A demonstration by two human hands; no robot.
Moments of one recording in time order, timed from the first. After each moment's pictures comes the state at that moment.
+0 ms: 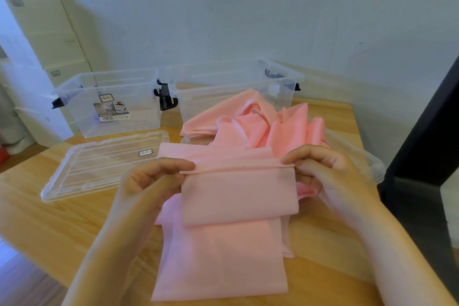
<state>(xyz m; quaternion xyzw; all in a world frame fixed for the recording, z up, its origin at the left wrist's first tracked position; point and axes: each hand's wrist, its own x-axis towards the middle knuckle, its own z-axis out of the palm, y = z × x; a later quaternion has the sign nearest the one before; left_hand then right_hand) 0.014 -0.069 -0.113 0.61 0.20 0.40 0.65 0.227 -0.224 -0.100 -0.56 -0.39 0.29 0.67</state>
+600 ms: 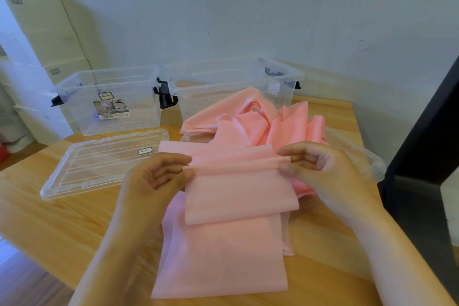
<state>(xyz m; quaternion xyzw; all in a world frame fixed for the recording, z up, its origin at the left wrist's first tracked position) 0.022 -0.073 -0.114 0.68 0.27 0.43 0.53 0.227 -0.218 -0.105 -0.61 -0.41 0.22 0.64</state>
